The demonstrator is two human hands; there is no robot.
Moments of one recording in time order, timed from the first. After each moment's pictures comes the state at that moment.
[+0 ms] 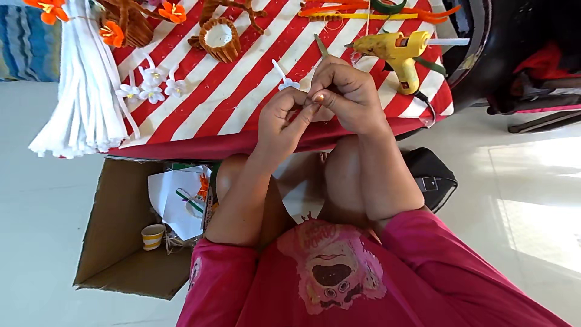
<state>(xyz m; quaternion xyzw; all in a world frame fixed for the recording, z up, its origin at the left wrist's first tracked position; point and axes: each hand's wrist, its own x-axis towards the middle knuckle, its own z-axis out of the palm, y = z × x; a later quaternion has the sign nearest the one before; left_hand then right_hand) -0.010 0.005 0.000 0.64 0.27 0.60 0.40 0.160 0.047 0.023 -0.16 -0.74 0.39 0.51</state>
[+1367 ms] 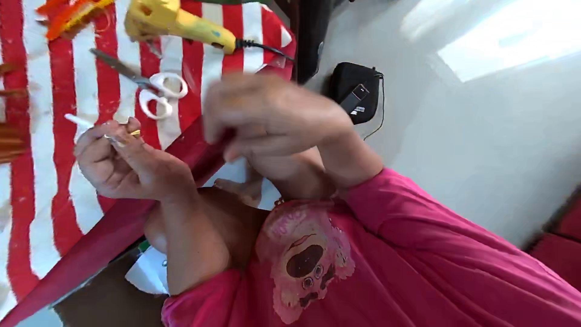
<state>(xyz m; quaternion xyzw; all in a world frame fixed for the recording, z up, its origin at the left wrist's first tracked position) 0.026 0.029 -0.047 0.62 0.23 0.70 0.27 0.262 -0.057 0.046 -0.33 -0.80 0.19 0.46</state>
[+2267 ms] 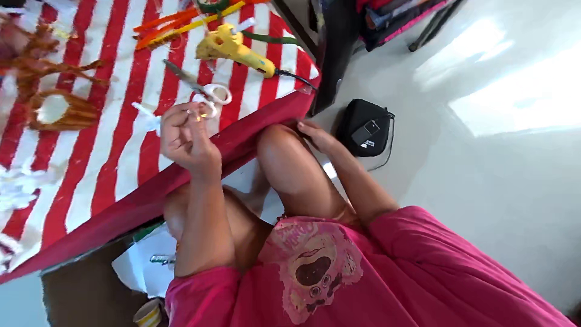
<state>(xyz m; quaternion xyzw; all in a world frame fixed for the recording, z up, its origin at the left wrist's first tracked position) 0.043 0.027 -0.038 0.66 0.23 0.66 0.29 0.303 -0.075 -0.137 -0.49 -0.43 0.59 0.48</state>
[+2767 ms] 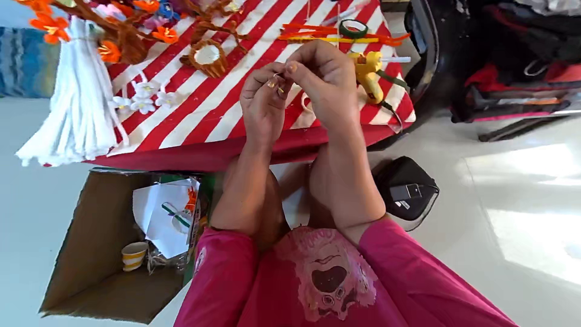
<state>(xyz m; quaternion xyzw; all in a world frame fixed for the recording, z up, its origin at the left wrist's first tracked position) 0.020 0.044 0.010 0.42 0.05 0.74 0.52 0.138 0.032 0.074 -0.30 -0.65 0.35 0.60</state>
